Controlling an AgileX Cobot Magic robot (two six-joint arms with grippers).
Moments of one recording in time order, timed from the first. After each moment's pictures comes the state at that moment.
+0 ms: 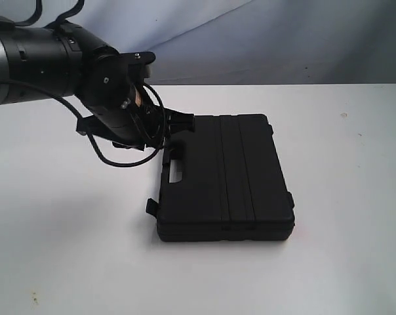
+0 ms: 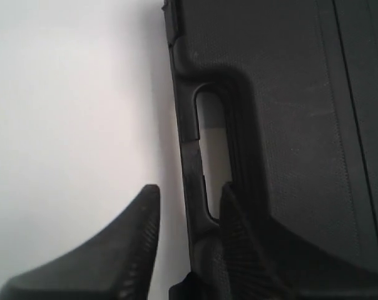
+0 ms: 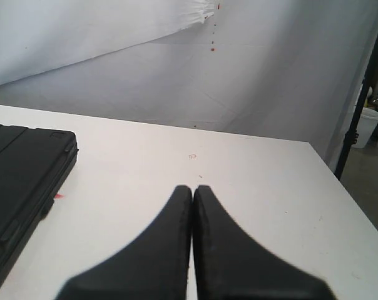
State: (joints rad) left arm -0.61 1.87 -1.33 0.19 0.69 -0.66; right arm 0.10 0.00 0.00 -0.04 0.19 -0.10
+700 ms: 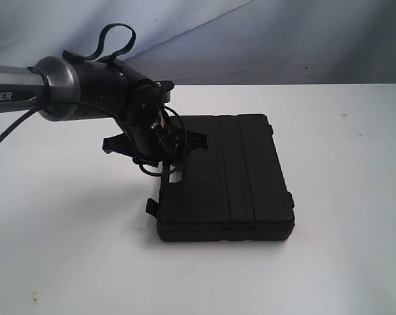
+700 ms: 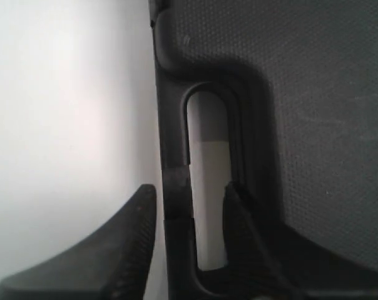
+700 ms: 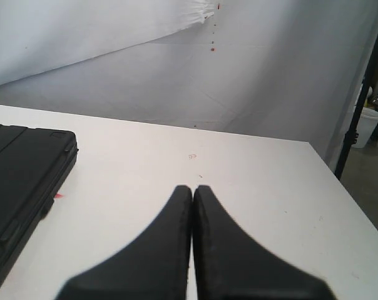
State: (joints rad) left arm -0.61 2.08 -1.43 0.17 0.65 -0.69; right arm 0.10 0.00 0.00 -0.04 0.19 -0.10
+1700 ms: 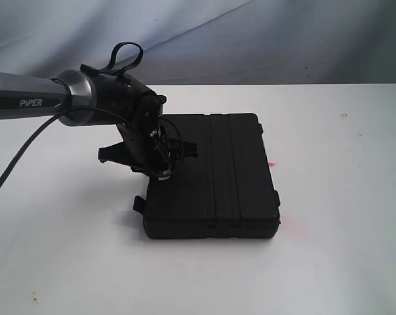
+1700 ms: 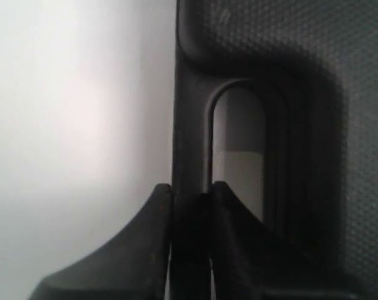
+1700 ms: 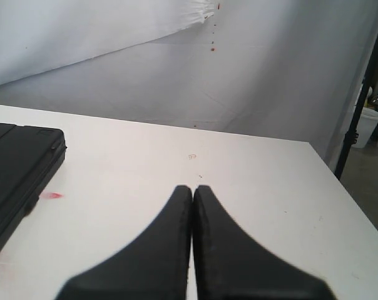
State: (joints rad) left arm -0.57 2.19 -1.49 0.21 0.70 -0.74; right arm 0.10 0.00 0.00 -0.04 0.19 -0.10
